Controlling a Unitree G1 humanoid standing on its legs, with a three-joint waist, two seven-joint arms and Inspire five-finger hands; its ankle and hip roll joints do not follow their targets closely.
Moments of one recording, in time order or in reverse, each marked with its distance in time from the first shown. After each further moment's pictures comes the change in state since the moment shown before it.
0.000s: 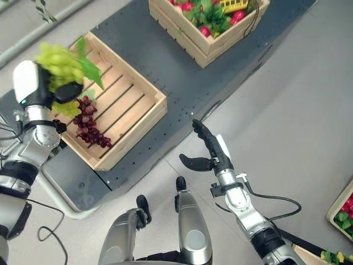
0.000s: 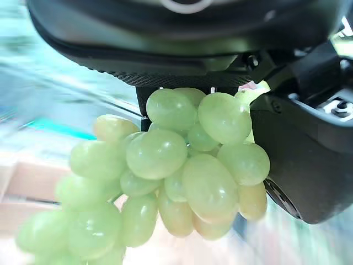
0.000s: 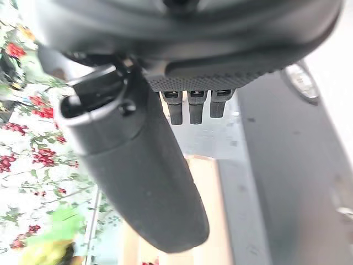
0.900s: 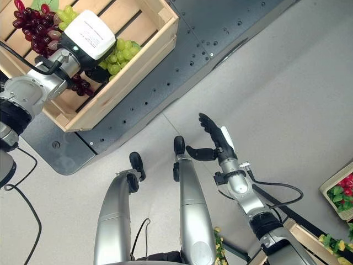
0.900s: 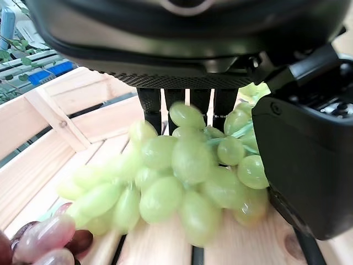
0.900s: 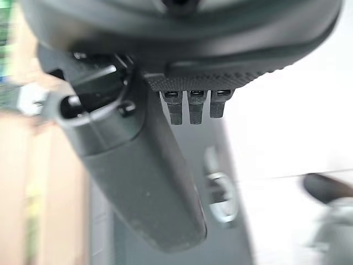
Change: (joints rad) left arm -0.689 0.162 -0.863 0.100 0.968 0.113 -0.219; right arm -0.199 -0.013 0.016 0.136 0.044 -0.014 0.018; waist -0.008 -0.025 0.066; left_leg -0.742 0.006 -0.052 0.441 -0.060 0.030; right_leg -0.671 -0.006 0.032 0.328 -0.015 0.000
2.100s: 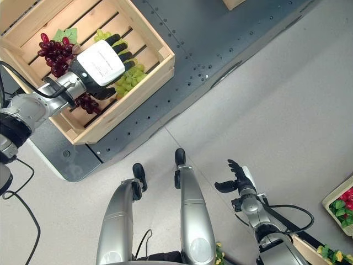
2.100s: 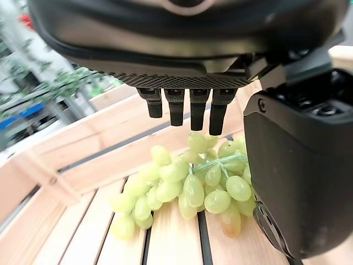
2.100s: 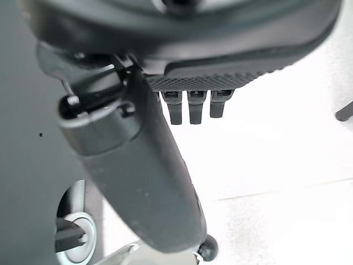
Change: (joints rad) left arm 0.087 0.041 -0.025 -0.091 0.204 -0.065 0.152; right arm -0.005 0.079 -0.067 0.655 -0.065 0.136 0.013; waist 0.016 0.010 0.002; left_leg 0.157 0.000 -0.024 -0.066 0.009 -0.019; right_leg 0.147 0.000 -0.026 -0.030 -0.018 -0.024
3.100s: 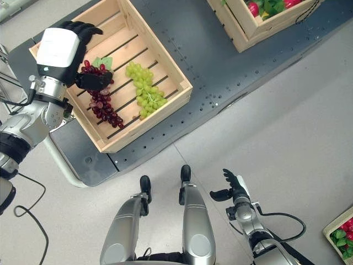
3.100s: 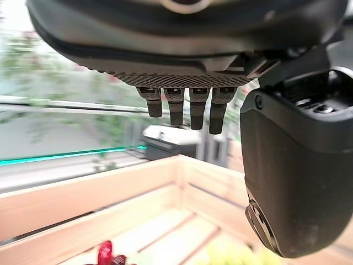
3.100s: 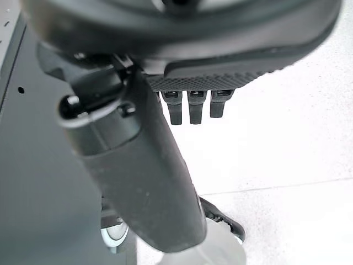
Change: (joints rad) left arm 0.204 0.012 0.254 -0.044 -0.719 -0.009 0.047; right arm 0.039 0.059 -0.001 0.023 -0.010 0.008 -0.011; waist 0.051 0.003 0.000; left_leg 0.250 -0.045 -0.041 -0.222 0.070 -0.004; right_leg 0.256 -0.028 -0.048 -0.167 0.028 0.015
